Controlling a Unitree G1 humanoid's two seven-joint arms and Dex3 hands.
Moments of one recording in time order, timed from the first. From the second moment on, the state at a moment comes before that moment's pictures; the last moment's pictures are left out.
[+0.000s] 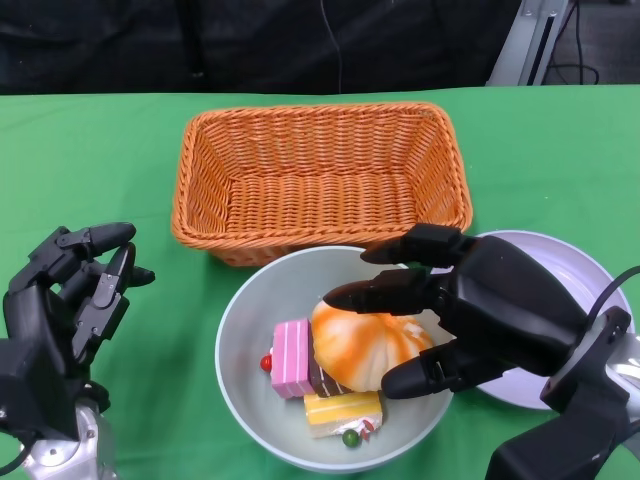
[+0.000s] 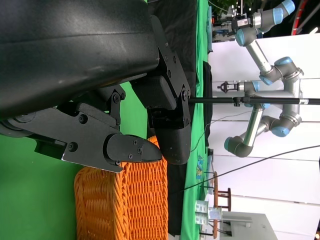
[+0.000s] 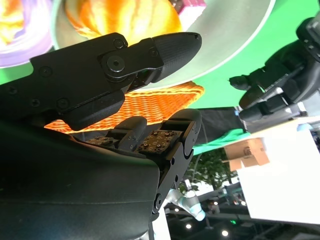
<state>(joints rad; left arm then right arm) -0.45 0.00 0.34 1.09 -0.19 -0.89 -0.07 -0.25 -0.33 0.30 0.01 -0.65 -0.56 0.09</state>
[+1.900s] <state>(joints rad) -0.42 -0.01 0.33 1.08 -0.18 -0.93 -0.07 -0.38 -0.37 0.49 0.10 -1.07 -0.43 -0.10</state>
